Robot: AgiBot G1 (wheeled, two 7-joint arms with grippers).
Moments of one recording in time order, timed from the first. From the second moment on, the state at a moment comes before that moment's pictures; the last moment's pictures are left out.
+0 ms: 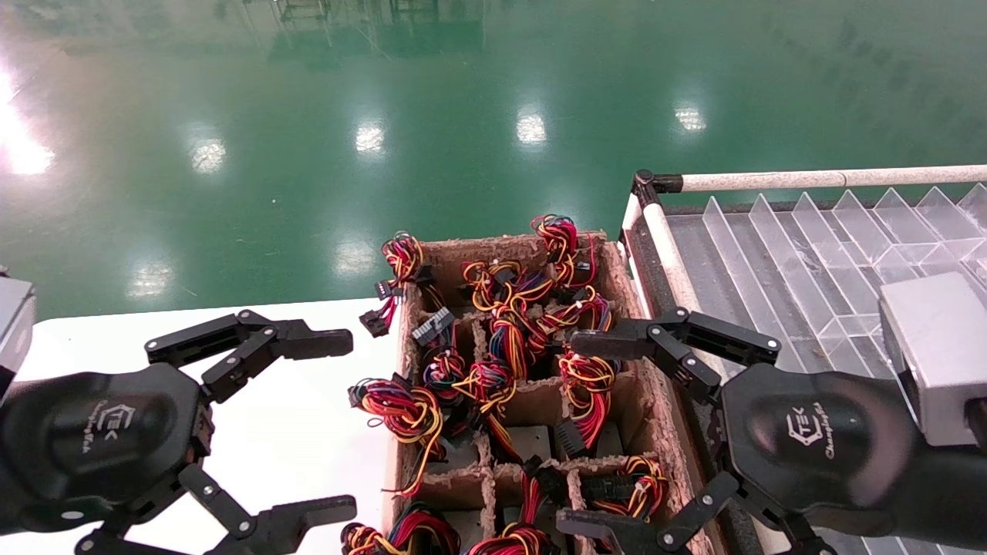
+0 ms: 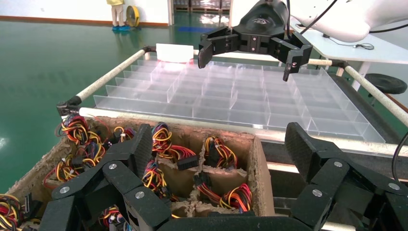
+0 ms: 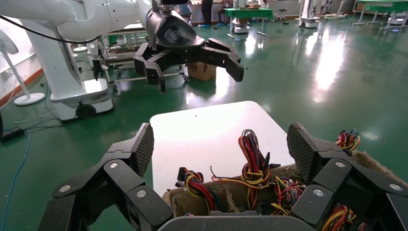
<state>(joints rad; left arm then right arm) -1.11 0.57 0.41 -1.26 0.65 1.44 -0.12 1.08 -0.61 -0.28 1.28 -0.73 -1.49 0.18</state>
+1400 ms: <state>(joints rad) -1.11 0.57 0.41 -1.26 0.65 1.44 -0.12 1.08 -0.61 -0.28 1.28 -0.73 -1.49 0.18</state>
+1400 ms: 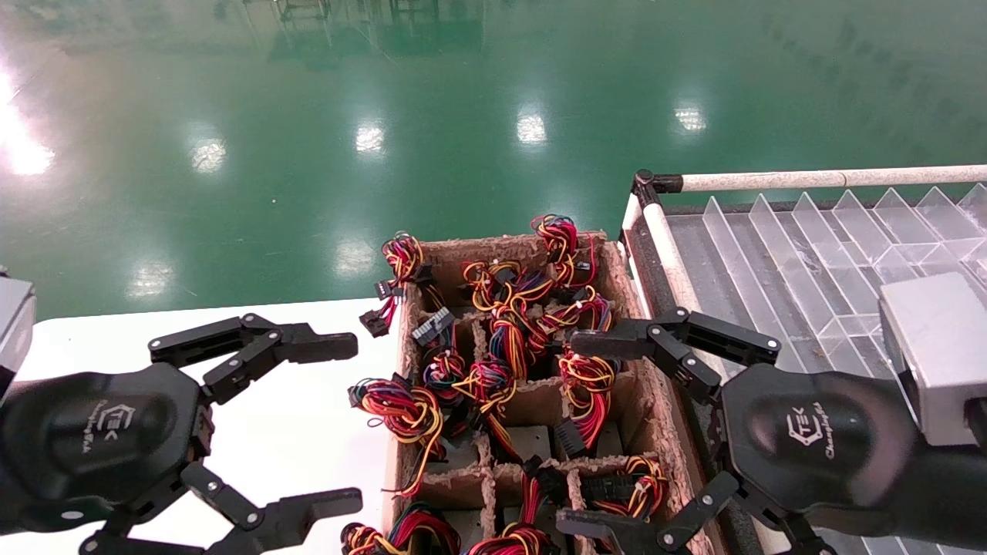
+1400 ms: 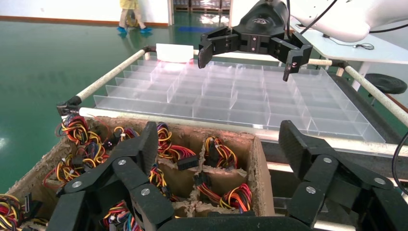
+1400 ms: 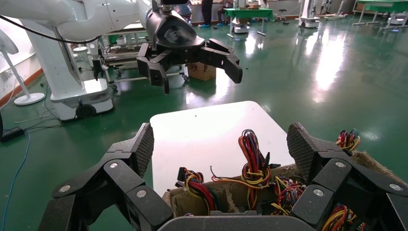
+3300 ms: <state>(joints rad) -1.11 0.57 0.41 -1.26 0.64 1.44 -0.12 1.18 -0.70 -0.45 1.24 -1.25 -1.18 0.25</state>
